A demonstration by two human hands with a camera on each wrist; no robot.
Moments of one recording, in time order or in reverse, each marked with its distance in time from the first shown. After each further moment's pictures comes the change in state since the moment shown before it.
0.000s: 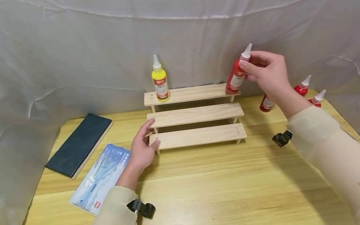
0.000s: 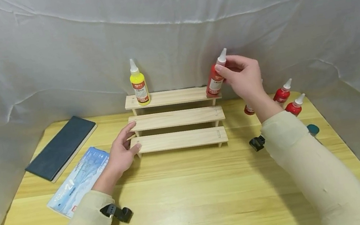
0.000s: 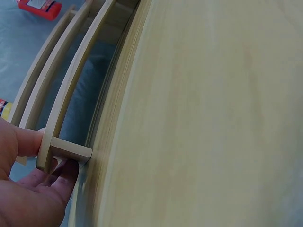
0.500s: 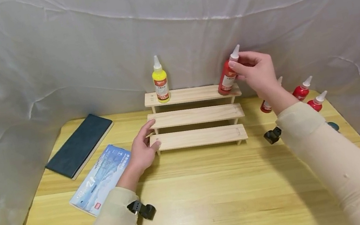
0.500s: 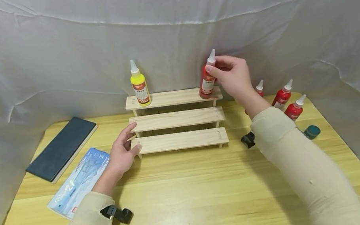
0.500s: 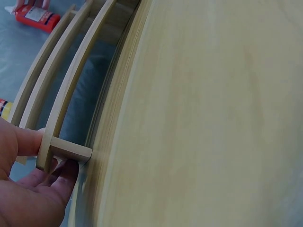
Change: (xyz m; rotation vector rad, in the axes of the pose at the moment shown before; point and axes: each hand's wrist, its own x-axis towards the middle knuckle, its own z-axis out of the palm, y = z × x) left_hand -0.003 0.000 0.000 -0.015 -0.006 -0.005; right_hand 0.014 0.005 0.021 -0.064 -0.032 0.053
